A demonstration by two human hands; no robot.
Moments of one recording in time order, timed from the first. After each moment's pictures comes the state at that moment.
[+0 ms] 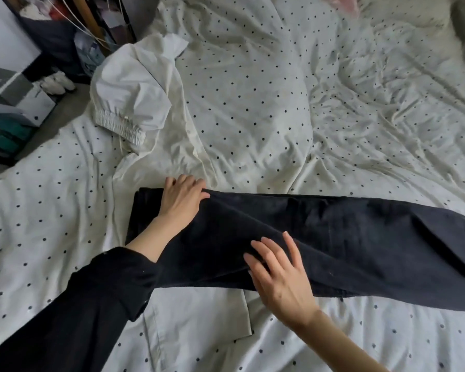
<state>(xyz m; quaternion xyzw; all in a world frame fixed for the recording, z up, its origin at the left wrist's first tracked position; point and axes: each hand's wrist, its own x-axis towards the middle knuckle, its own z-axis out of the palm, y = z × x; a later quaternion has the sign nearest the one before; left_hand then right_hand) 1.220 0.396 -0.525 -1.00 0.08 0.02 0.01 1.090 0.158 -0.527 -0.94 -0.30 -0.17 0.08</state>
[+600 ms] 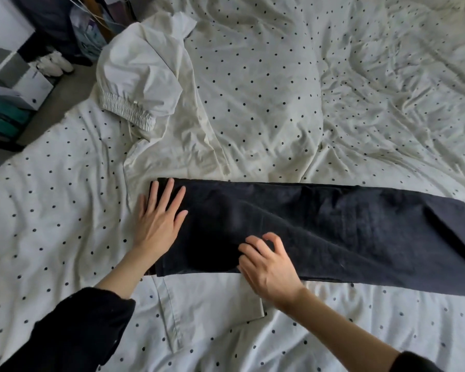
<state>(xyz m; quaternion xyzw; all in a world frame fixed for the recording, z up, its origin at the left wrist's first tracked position) 1.139 0.460 -0.540 -0.99 0.03 0.09 -0.04 1.091 0.202 -0.523 -0.91 -0.39 -0.13 0.08</state>
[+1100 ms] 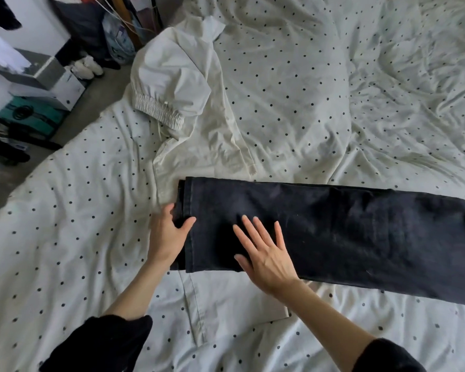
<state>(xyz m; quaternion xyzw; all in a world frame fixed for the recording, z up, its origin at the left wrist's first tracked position) 1.110 0.465 -0.521 -0.87 -0.30 0.07 -0.39 1.097 0.248 -0.538 -0.96 -0.26 0.11 0.07</state>
